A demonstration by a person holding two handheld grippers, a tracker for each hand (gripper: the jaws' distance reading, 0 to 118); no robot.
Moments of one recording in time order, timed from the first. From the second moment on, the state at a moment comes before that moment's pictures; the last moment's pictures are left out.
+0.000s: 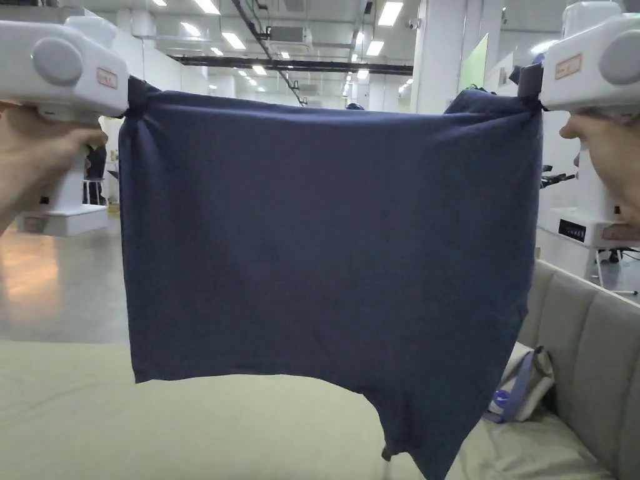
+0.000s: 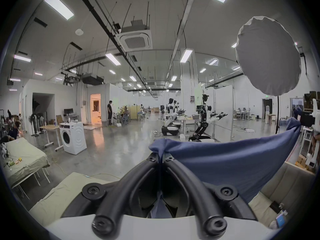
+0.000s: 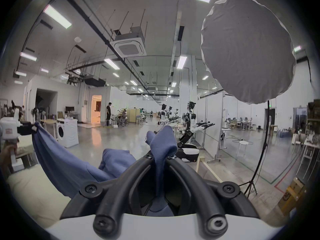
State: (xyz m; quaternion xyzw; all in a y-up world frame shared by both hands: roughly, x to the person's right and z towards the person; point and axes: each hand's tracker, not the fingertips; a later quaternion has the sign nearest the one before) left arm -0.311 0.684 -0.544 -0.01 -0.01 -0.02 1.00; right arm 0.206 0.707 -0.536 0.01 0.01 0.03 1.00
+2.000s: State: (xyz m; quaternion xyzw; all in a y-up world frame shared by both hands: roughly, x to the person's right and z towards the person) left arm -0.331 0.269 -0.031 -0.09 -0.01 0.04 1.00; right arm 0.165 0.274 -0.054 -0.10 0.02 0.03 0.99
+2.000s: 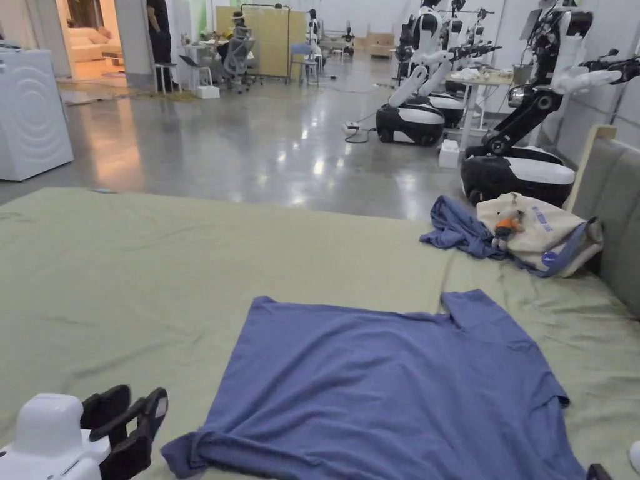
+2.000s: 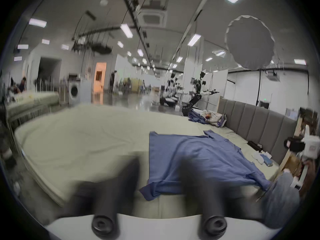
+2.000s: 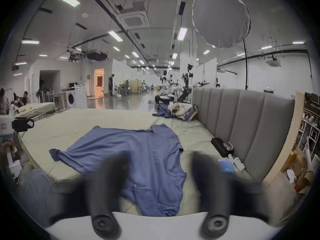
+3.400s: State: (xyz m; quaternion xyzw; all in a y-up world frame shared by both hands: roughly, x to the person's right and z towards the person) left arm -0.312 0.182 -0.182 -0.32 -0.04 0.03 0.95; right arm 0.189 0.162 -0.087 -0.26 0.02 -0.02 0.96
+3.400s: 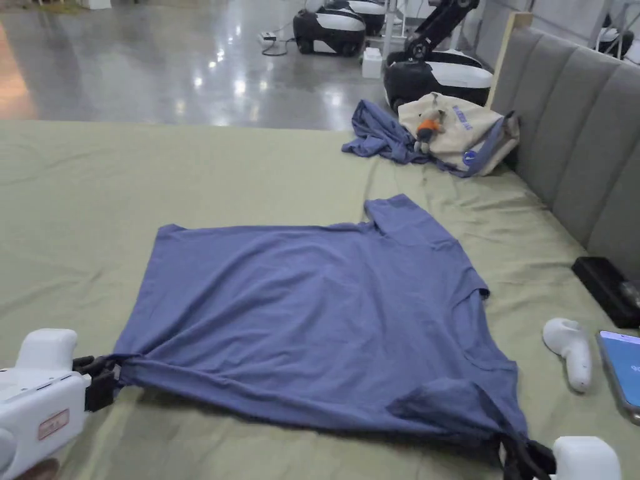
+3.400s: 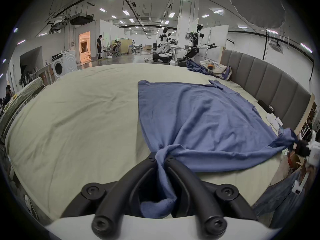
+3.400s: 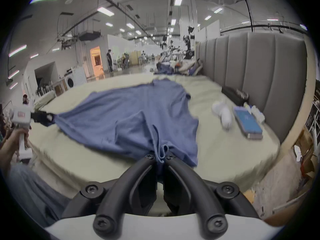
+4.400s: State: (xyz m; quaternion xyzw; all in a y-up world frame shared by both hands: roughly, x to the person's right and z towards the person) left arm -0.313 0.268 -0.214 -0.12 -0.02 0.13 0.98; right arm 0.185 0.272 -0.209 -0.13 0.02 0.01 0.99
